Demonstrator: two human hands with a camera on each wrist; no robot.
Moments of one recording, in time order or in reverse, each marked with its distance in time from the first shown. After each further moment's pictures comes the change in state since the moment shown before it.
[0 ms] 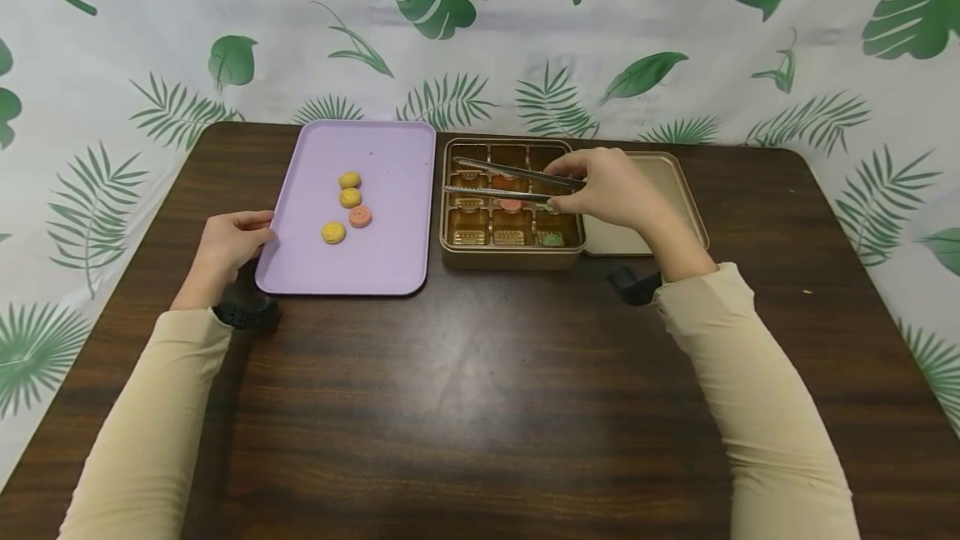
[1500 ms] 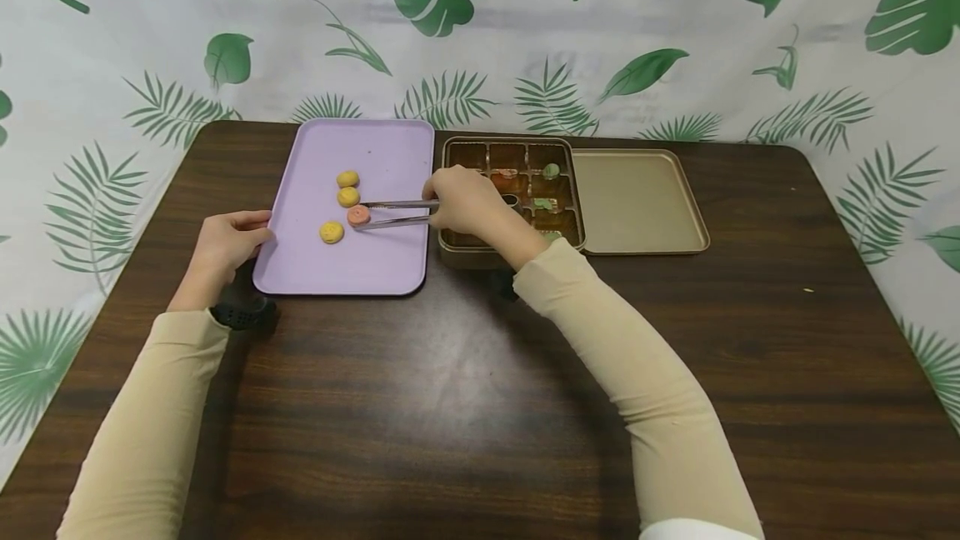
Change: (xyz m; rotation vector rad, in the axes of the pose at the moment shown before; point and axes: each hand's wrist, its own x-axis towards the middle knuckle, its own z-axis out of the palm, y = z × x) left_hand -0.002 0.003 -0.001 0.001 0.004 0.004; right_hand 0.079 -0.100 0.079 -0.142 -0.150 -0.102
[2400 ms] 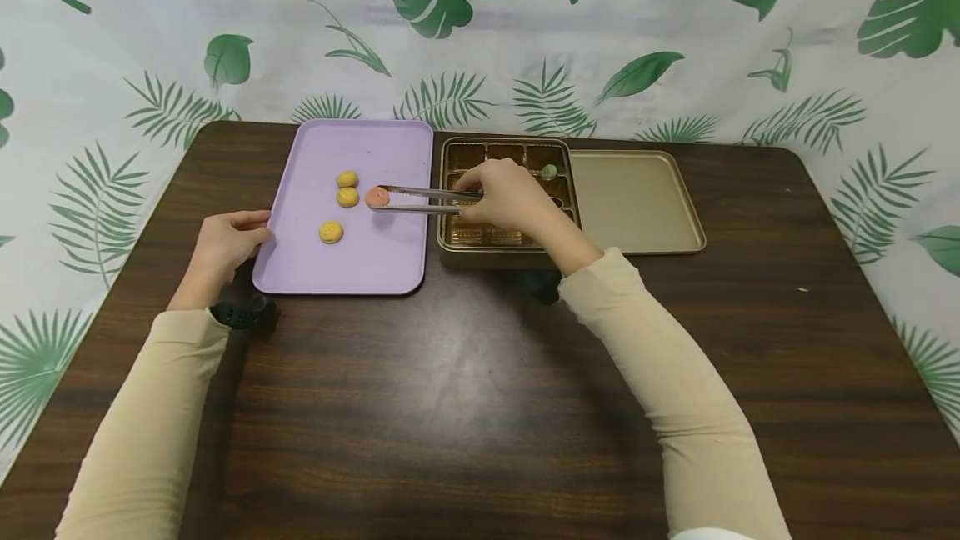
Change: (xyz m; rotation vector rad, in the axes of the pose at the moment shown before) left_hand 0.000 0.000 -0.001 0.009 0.000 -0.024; right_hand -0.036 0.032 -0.018 0.119 0.102 0.010
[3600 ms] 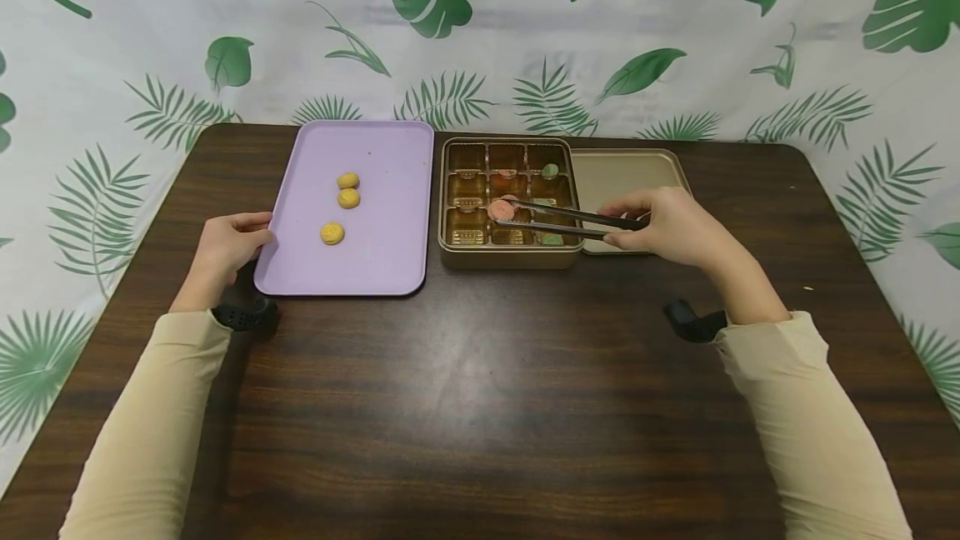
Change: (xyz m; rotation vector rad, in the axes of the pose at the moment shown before) left_hand 0.002 -0.002 0.002 -0.004 -0.004 -0.005; right_hand -0.116 0.115 -0.045 0.028 0.057 0.176
